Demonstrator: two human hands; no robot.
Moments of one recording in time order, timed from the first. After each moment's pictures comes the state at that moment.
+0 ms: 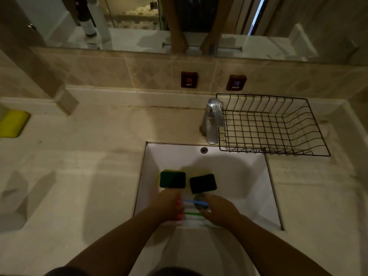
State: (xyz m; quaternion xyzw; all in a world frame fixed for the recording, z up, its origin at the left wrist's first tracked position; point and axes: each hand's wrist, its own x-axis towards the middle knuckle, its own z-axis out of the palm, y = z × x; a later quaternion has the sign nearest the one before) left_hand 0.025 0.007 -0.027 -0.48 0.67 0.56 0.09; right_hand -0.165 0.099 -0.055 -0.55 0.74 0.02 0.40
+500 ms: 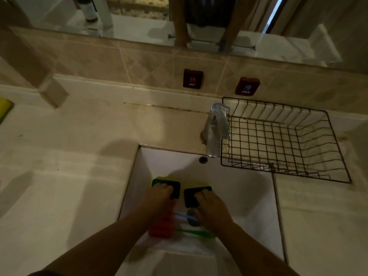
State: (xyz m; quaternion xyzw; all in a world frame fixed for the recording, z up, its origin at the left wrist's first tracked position) left_hand -0.001 -0.050 -0.088 -0.44 0.84 0.26 0.17; right_hand -0.191 0.054 -0.103 -0.66 0.71 0.02 0.25
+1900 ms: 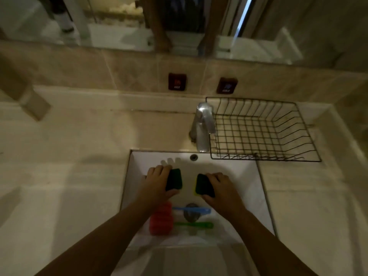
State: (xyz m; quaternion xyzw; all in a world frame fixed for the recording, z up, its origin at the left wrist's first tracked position) left_hand -0.007 -0.066 -0.048 -0.45 0.85 0.26 0.01; right_hand -0.213 0.062 -0.032 -0.57 0.79 -0.08 0.19
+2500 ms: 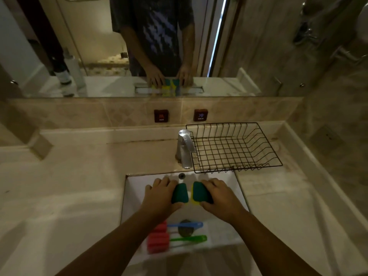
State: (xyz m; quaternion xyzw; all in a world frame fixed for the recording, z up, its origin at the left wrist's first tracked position) left_hand -0.025 -0.038 0.041 -0.36 0.92 0.18 0.01; right_hand -0.220 0.089 0.045 -0.59 0.79 -0.10 0.15
